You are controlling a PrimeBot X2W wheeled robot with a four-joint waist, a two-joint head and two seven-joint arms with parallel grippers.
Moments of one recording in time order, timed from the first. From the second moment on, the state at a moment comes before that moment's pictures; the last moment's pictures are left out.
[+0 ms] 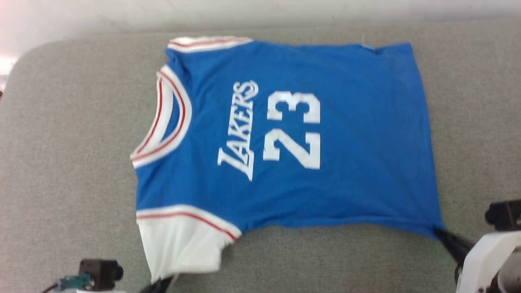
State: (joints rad) left arm 0.27 0.44 -0.15 -0.22 -0.71 -0.06 0.39; right arm 0.09 -0.36 -0.03 -0.12 0.55 0.13 0.58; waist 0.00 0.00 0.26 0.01
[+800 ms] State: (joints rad) left arm 0.55 0.48 -0.16 -0.43 -0.83 0.04 0.56; right arm 0.45 -0.20 -0.19 -0.32 0.66 0.13 1.07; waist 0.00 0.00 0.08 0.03
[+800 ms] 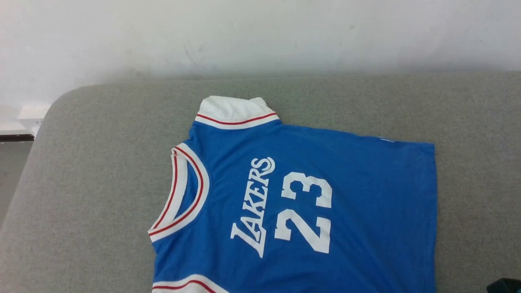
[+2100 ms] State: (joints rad) left arm -0.26 0.52 -0.31 0.06 -0.51 -0.12 0.20; right arm -0.14 -0.36 0.05 -0.02 0.45 0.13 0.61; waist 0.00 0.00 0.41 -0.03
